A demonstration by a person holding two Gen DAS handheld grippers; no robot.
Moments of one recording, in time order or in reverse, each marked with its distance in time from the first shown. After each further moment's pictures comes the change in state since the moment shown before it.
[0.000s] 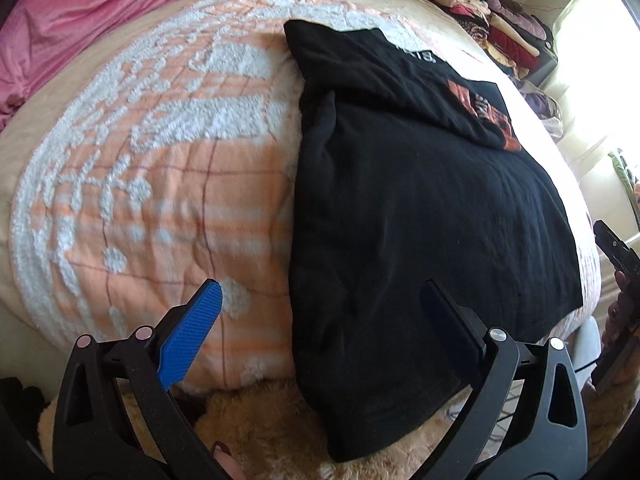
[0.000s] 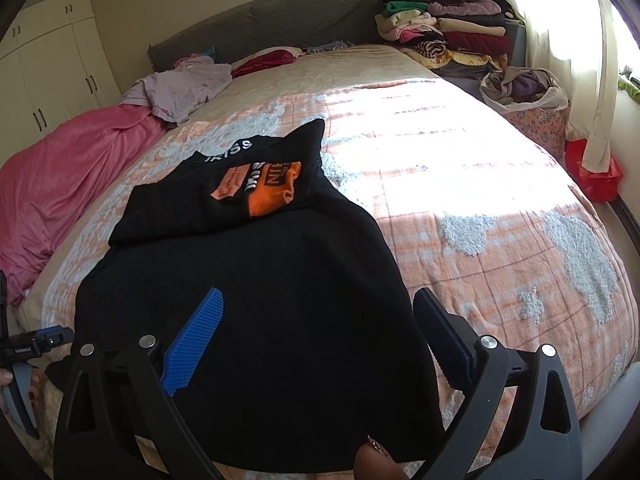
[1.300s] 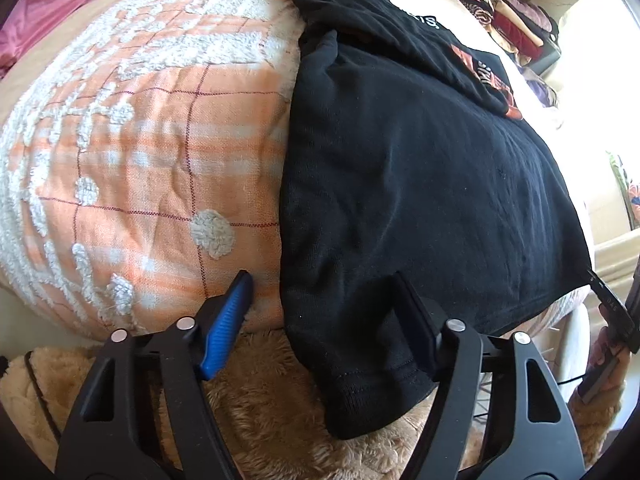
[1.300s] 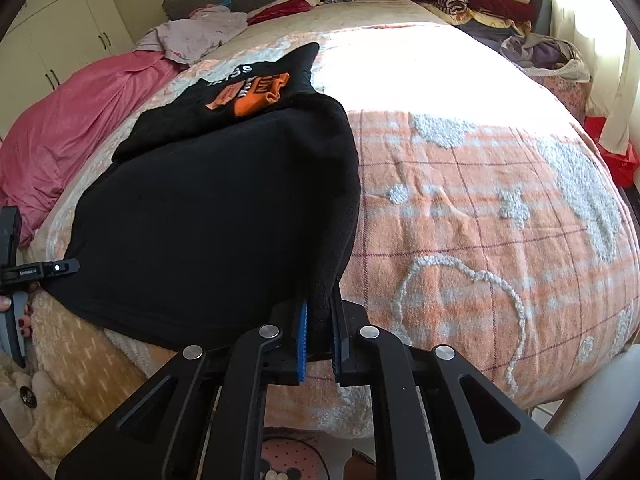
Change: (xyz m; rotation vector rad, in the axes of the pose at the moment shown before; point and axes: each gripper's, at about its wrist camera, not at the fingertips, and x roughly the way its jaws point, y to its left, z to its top) left arm 0.012 0.007 -0.025 -0.045 0.097 -0.049; right arm -0.015 -0.043 -0.054 -0.040 0.139 0.105
